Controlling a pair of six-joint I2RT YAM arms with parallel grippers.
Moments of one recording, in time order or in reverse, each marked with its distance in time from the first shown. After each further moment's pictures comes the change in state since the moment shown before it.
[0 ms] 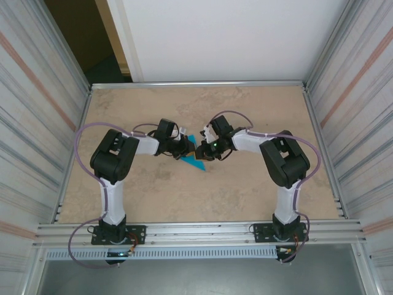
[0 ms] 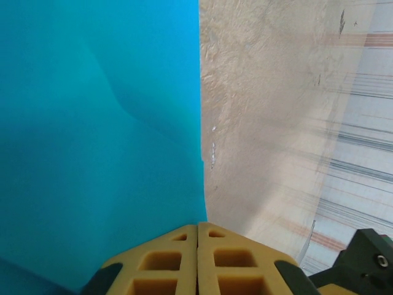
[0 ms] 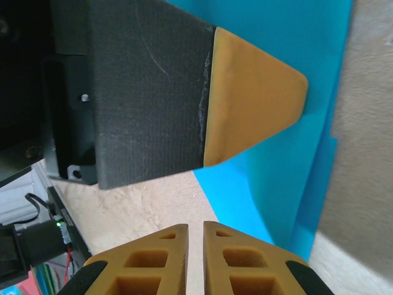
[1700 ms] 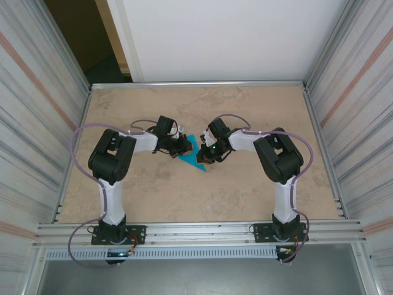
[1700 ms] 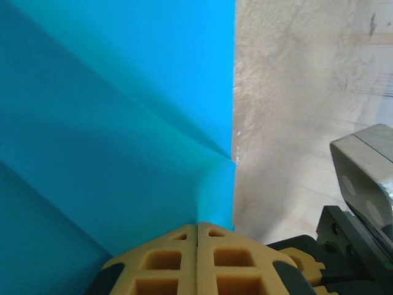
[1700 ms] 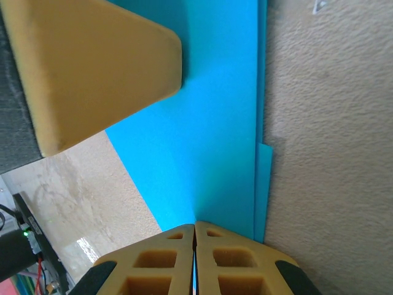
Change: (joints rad) left arm 0.018 -0.014 0.070 -0.193 -0.063 0.100; right arm 0.001 0.069 0.023 -0.051 0.051 -0.023
